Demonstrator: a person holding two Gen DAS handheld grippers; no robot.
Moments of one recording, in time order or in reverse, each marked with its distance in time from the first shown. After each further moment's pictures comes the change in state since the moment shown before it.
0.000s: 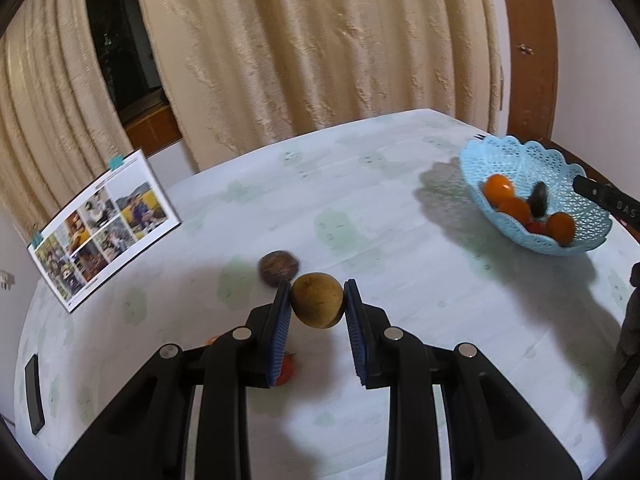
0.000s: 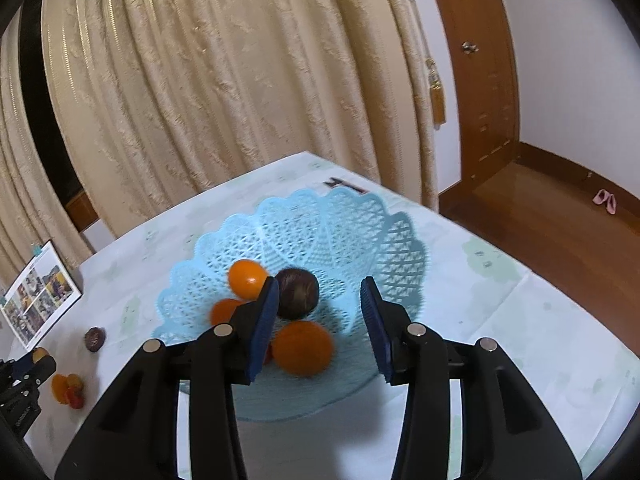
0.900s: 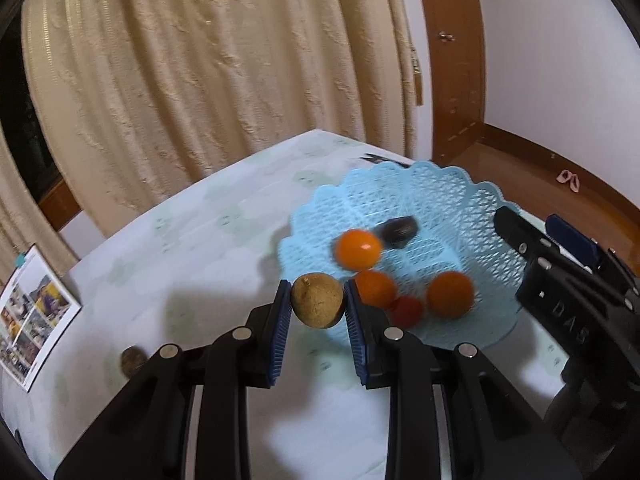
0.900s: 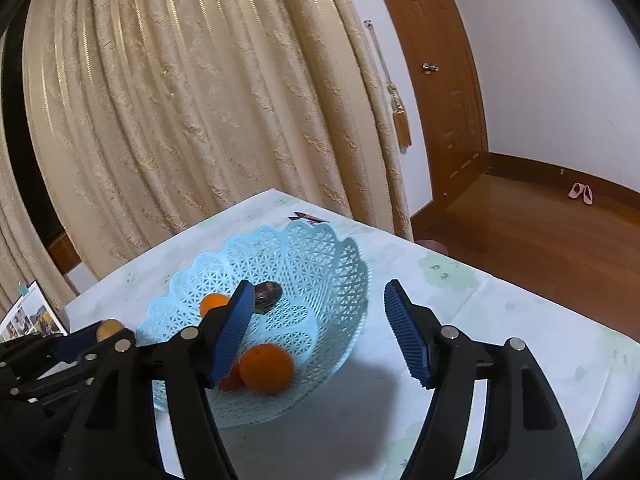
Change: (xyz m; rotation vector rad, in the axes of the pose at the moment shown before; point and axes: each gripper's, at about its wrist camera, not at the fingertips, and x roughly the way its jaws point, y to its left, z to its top) left arm 0.026 -0.138 0.068 0.168 -0.048 -0.206; right arm -0.020 -0.023 -0.003 0.097 -0.131 -0.079
